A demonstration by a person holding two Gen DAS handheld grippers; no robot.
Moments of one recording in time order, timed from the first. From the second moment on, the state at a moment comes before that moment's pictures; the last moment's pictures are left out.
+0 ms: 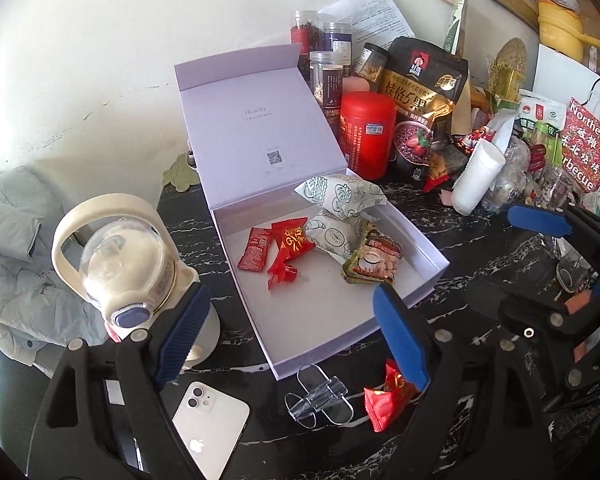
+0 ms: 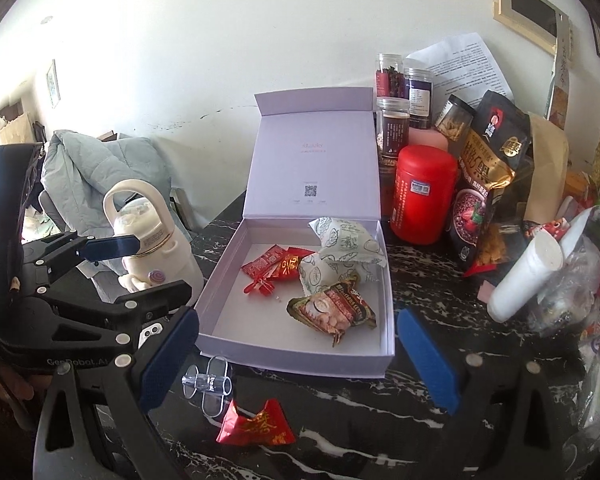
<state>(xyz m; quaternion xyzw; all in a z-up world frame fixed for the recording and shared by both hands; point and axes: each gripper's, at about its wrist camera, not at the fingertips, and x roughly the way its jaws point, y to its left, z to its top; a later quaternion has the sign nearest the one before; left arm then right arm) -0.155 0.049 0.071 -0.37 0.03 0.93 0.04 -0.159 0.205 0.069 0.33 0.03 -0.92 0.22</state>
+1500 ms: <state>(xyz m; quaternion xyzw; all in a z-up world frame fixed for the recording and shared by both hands) -0.076 0.040 -0.030 -0.45 0.02 0.89 0.08 -0.071 0.191 -0.040 0.41 0.02 -0.88 0.23</state>
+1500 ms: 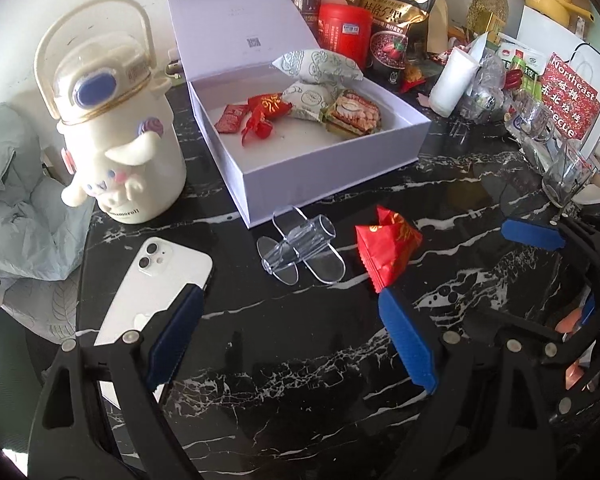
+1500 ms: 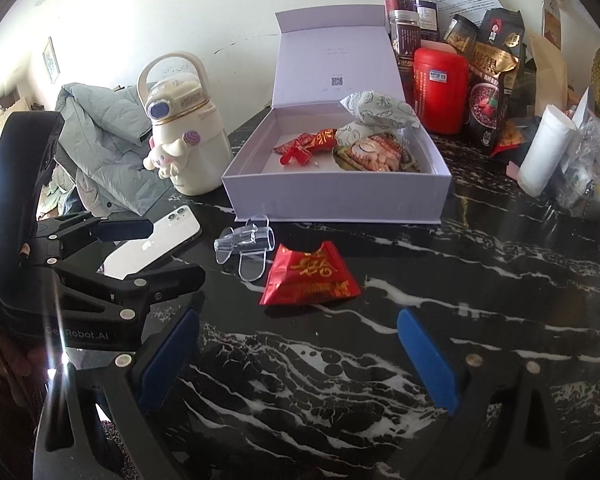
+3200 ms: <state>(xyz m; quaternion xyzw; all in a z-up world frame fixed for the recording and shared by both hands) -0.132 0.061 -0.069 -0.47 0.03 0.87 0.13 -0.103 0.218 -0.082 0.44 0.04 -0.87 0.19</state>
